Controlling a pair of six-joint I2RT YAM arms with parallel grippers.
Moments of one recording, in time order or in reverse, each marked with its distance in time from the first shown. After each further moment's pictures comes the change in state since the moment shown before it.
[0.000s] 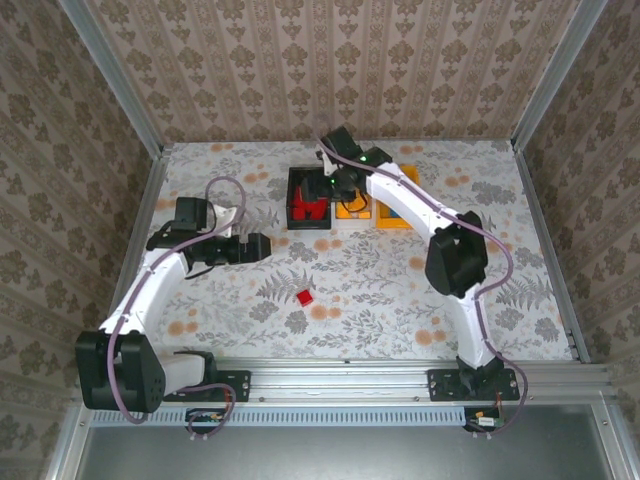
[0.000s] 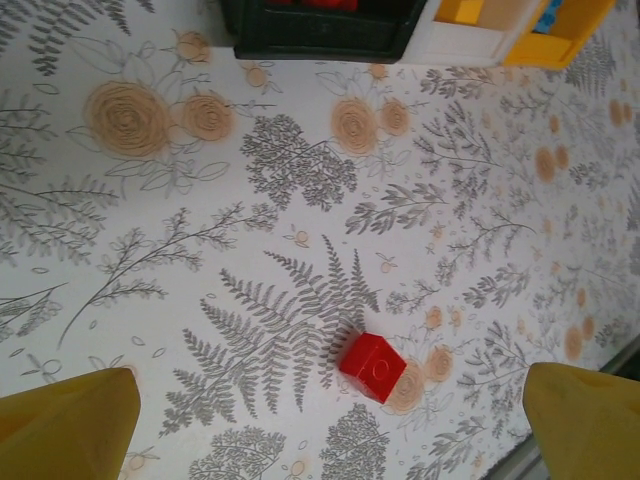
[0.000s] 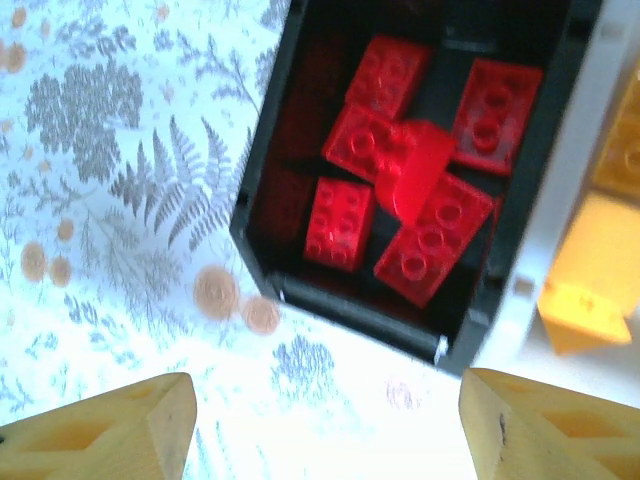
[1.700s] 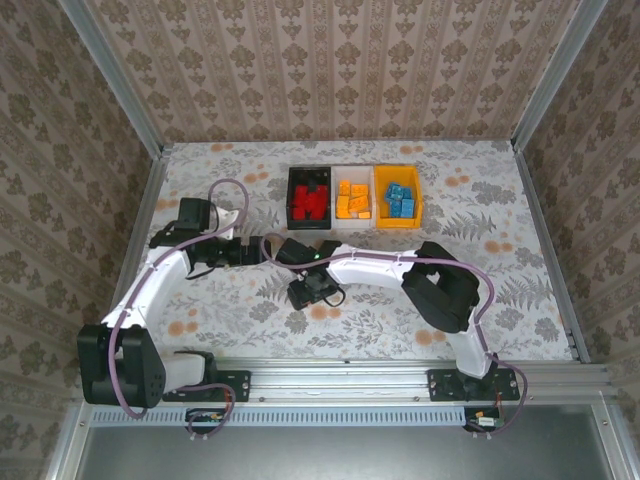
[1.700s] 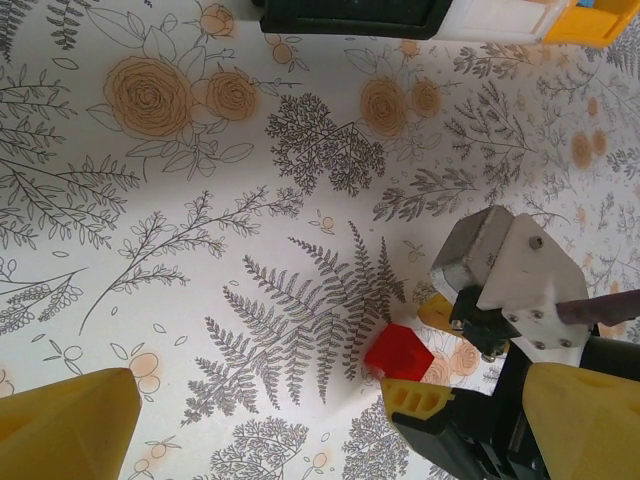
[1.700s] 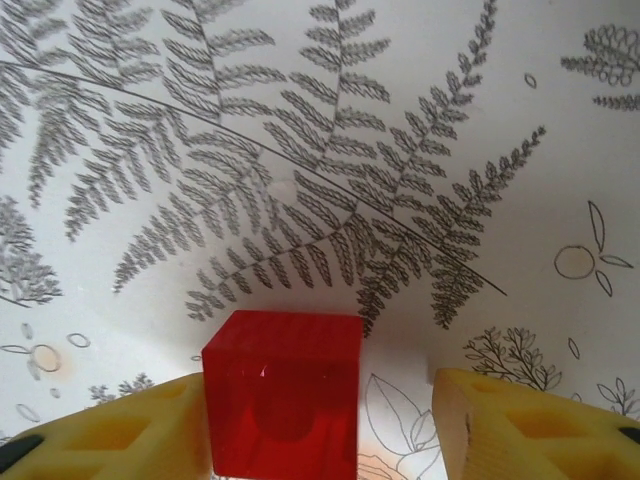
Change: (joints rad) left arm -0.005 0.020 -0.005 -0.021 -0.060 0.019; right arm 0.435 -0.080 -0.537 0.116 0.206 0.066
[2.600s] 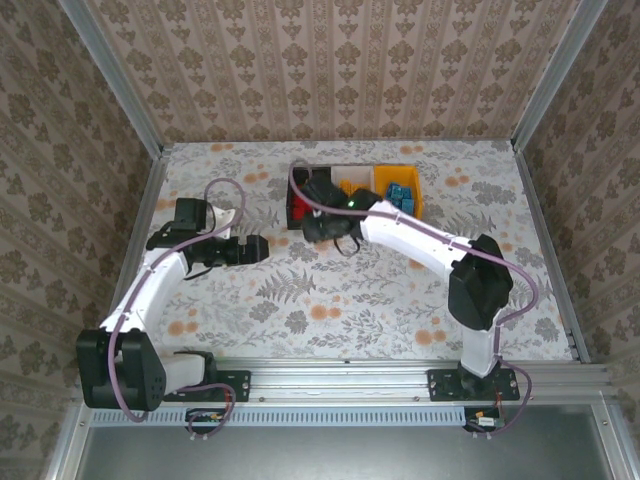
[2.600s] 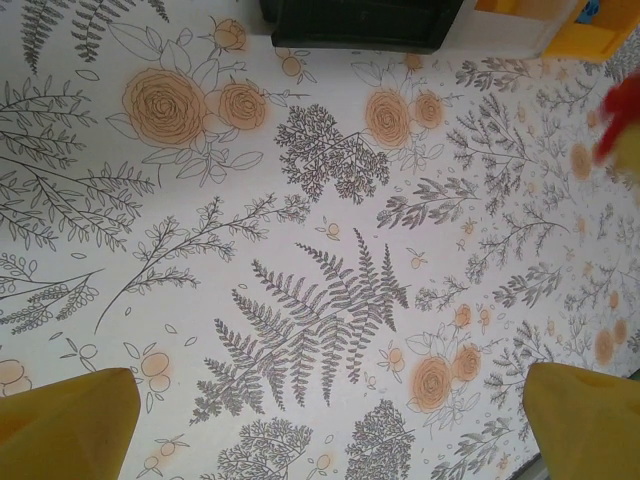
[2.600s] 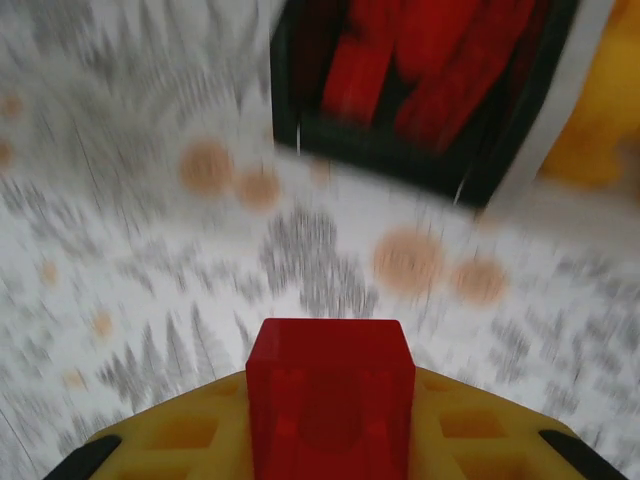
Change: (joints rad) left arm 0.018 -0.020 0.000 -0.001 0.000 0.000; right arm -0.216 -0.134 0.280 -0.061 0.105 -0.030
